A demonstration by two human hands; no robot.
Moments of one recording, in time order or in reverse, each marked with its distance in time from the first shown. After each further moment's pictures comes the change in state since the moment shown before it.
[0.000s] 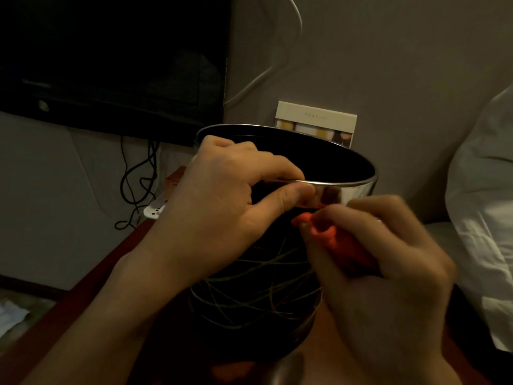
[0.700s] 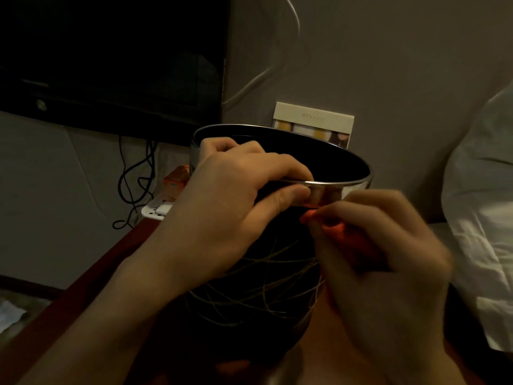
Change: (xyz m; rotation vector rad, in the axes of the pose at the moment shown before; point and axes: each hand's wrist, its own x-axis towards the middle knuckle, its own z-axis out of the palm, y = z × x) left_hand 0.001 0.003 0.003 0.000 -0.056 0.000; right_hand 0.004 0.007 -0.005 0.095 -0.017 0.007
